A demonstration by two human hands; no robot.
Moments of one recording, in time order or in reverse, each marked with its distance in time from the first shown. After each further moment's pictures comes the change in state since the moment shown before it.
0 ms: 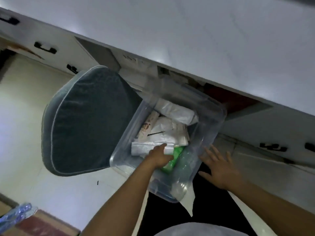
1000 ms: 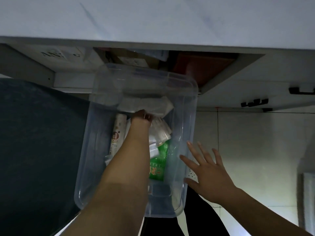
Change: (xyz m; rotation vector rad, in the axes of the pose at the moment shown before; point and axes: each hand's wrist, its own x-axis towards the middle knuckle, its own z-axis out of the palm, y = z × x) left_hand 0.185 0.076 -0.026 -1.603 0.051 -0.204; right_hand 0.002 -0.069 0.036 0.297 0.114 0.182
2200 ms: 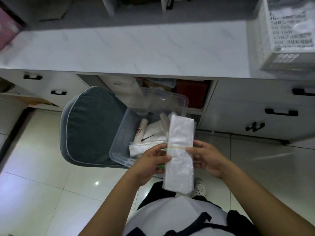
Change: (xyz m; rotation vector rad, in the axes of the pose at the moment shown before) left_hand -0.394 -0.118 -0.114 0.804 -0.482 0.253; right_hand -0.171 0.031 -0.073 1.728 -0.147 -0.072
